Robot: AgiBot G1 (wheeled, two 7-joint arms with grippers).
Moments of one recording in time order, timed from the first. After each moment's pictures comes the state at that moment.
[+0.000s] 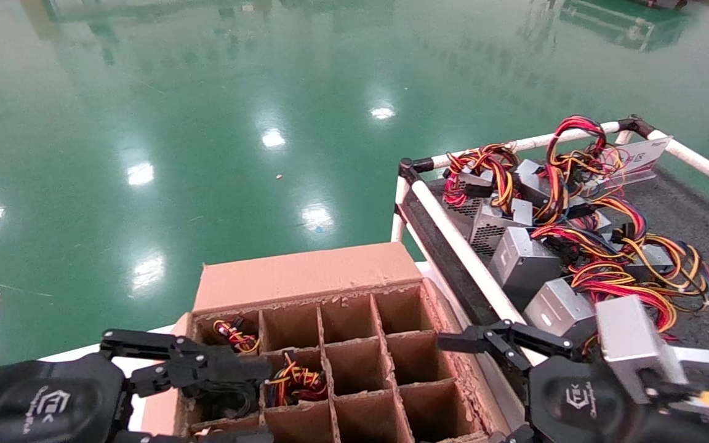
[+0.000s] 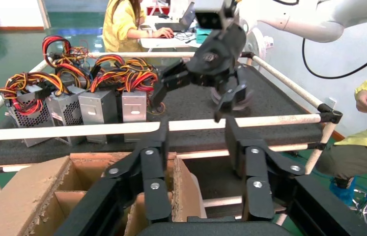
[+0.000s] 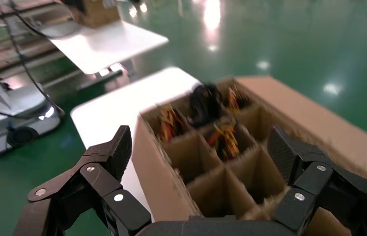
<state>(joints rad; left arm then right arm) -1.08 0.60 0.30 -1.28 0.72 1.49 -0.18 1.07 -0.62 -0.34 1.22 -0.88 -1.43 0.18</state>
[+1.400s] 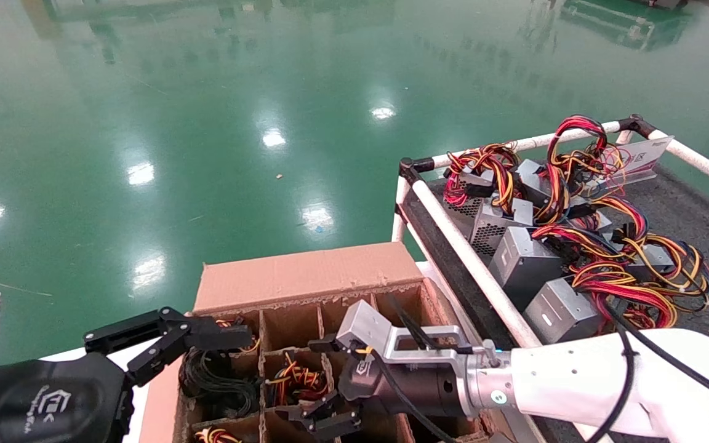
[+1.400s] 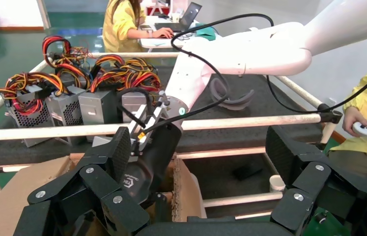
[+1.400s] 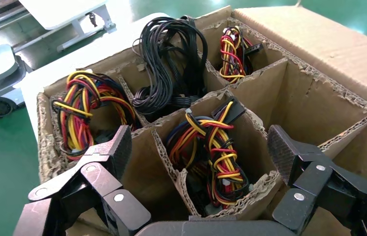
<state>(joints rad) -1.08 0.60 0.30 -1.28 0.71 1.49 -0.17 1.33 -1.18 -0.60 0.75 -1.31 -1.21 0.10</state>
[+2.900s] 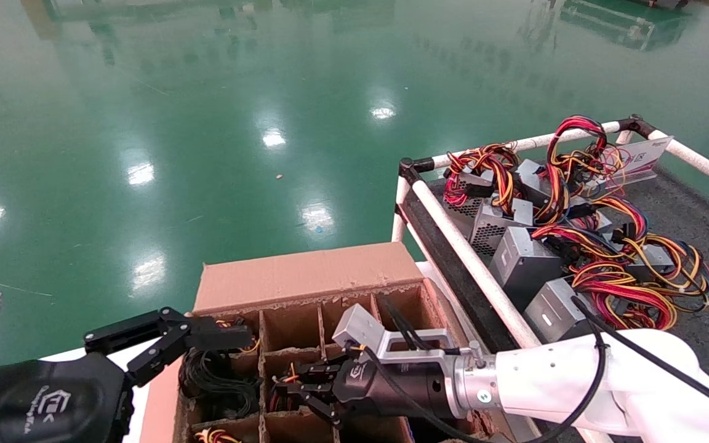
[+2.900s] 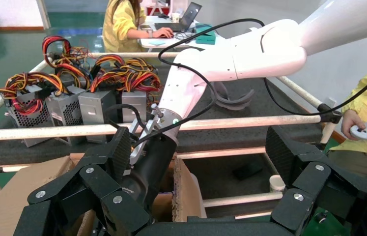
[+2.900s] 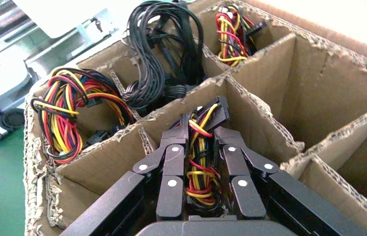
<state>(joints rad) -1.08 0.60 0.31 -1.28 0.71 1.49 -0.17 1.40 -1.27 -0.59 0.45 -1.28 -1.28 0.00</state>
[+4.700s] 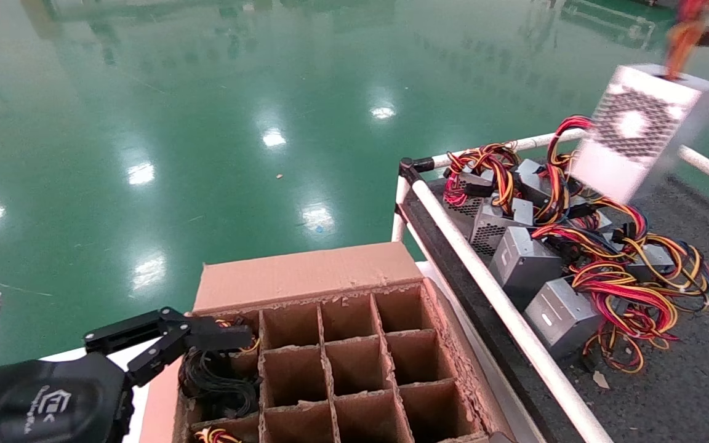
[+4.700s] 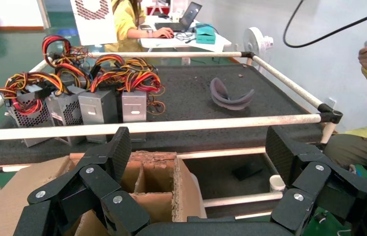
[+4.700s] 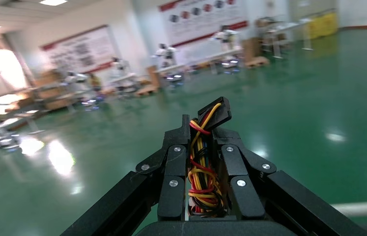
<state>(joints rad) -1.08 0.60 0.31 -1.28 0.71 1.48 -0.17 1.74 -0.56 -0.26 0.63 -1.00 -1.19 0.59</state>
